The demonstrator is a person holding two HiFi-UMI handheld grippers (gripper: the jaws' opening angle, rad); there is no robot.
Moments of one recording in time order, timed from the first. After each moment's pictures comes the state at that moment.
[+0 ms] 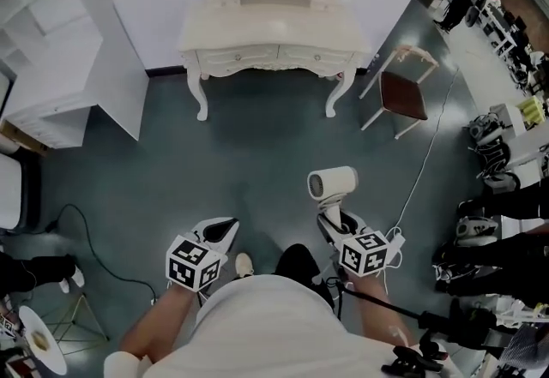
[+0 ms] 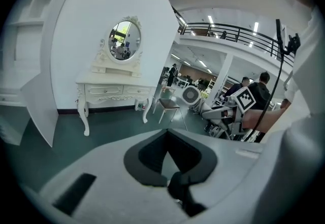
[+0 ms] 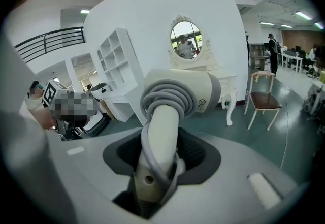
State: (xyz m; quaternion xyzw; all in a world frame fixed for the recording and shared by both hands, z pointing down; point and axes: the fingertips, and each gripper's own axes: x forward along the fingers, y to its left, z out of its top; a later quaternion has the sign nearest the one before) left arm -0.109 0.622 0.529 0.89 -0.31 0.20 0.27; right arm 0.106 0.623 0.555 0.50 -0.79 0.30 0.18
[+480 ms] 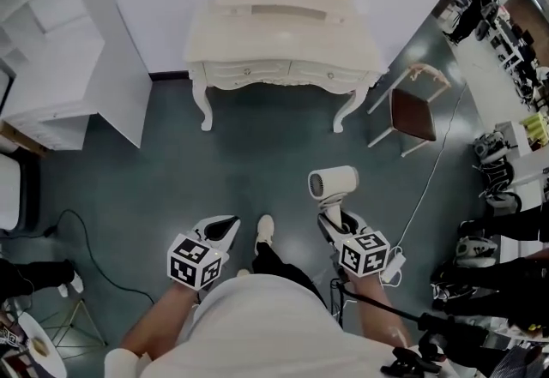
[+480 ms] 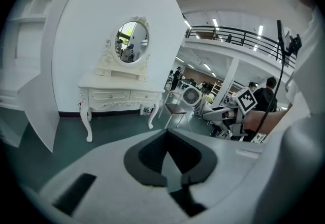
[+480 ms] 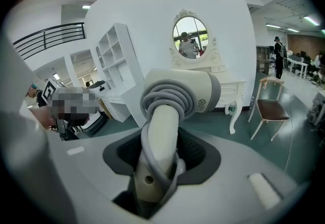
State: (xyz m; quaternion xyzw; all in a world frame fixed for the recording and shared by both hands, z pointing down) left arm -0.124 0.508 0.540 0.89 -0.32 0.18 0.28; right arm 0.090 0.504 0.564 0.49 -0.80 0.29 0.19
